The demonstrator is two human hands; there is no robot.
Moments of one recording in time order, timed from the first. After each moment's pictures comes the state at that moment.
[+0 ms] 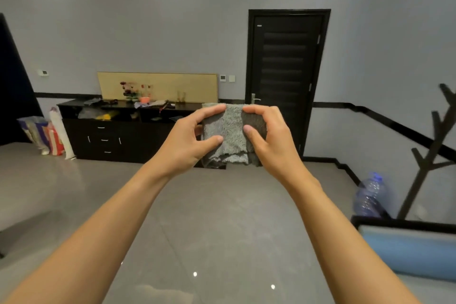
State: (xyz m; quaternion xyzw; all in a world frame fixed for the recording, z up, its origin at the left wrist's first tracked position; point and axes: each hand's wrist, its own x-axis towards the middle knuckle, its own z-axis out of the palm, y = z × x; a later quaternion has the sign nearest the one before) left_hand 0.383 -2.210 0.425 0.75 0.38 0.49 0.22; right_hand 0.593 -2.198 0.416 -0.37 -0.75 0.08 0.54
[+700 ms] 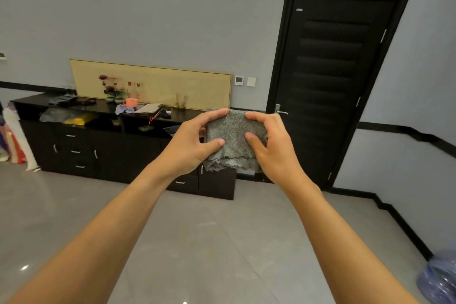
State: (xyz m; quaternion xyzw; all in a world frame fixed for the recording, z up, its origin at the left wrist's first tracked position) left_hand 0.210 -1.460 0.392 0.74 0.40 0.49 0.24; right_hand 0.422 -1.452 0.390 -0.39 -0.76 0.13 0.50
